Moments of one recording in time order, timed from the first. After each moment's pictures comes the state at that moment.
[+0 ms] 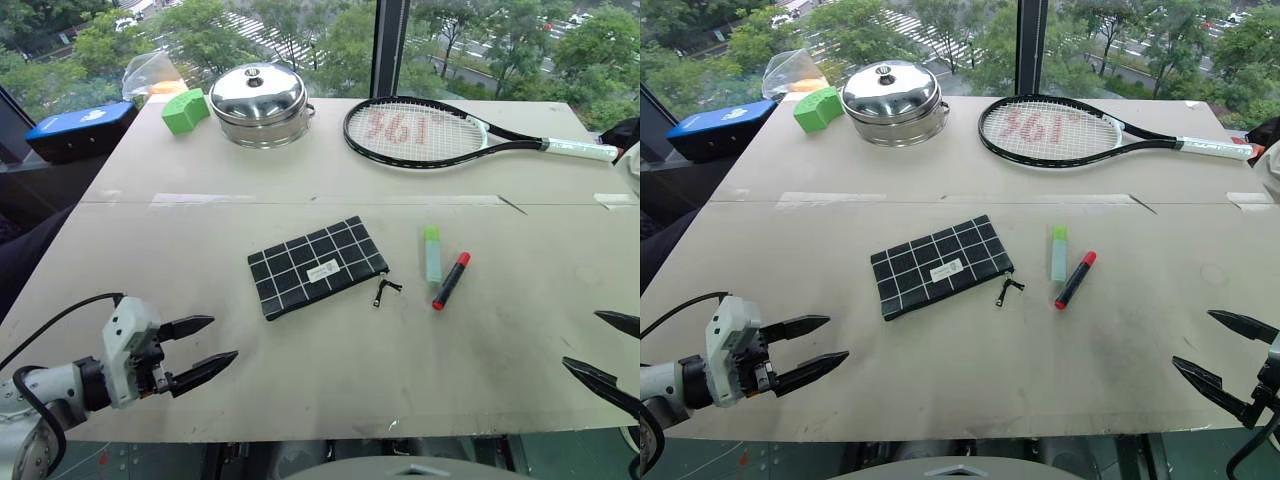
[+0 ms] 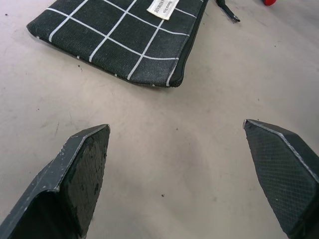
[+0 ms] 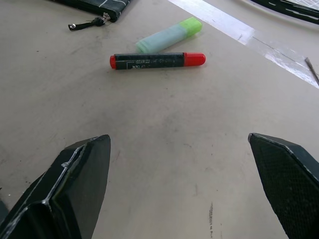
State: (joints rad) left arm 0.47 0.79 0.51 -0.36 -0.59 0.43 -1.14; right arm 0.62 -0.68 -0.75 -0.39 0.52 0.14 1.19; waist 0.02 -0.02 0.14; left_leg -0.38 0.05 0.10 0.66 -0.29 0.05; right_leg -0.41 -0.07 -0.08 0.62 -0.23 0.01
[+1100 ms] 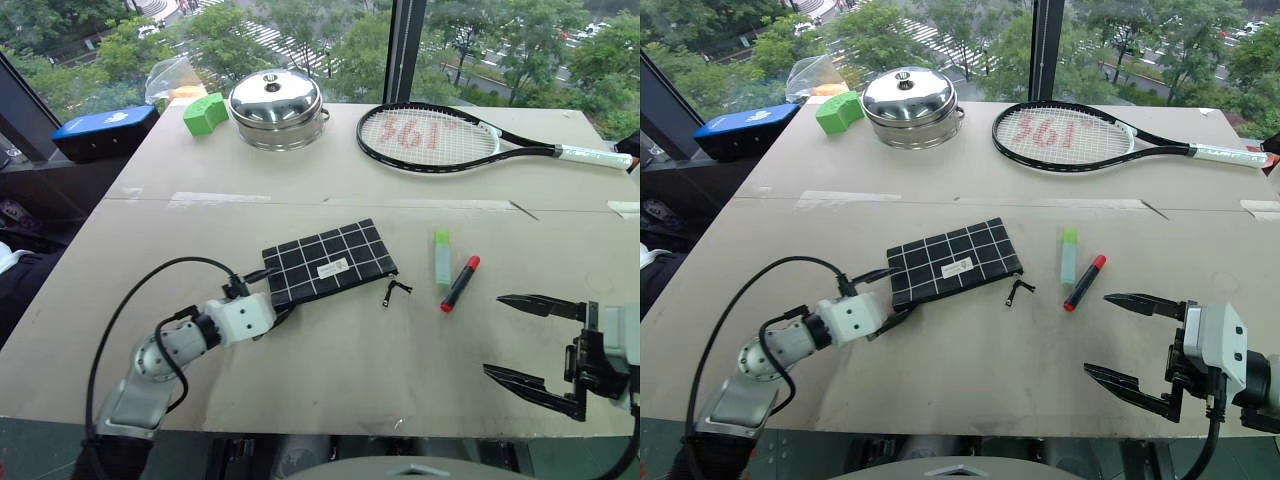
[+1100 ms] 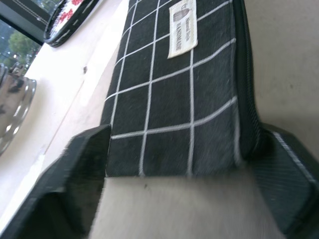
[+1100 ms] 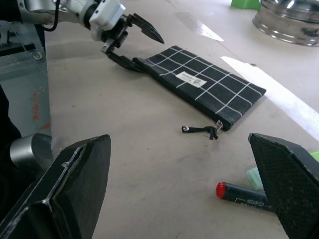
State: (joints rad) left arm 0.07 0.63 0.01 -0.07 0.18 -0.33 -0.71; right arm 0.49 -0.78 -0.50 -0.74 0.68 0.28 1.10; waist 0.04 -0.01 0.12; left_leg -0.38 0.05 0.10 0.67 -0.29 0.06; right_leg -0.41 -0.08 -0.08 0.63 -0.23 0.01
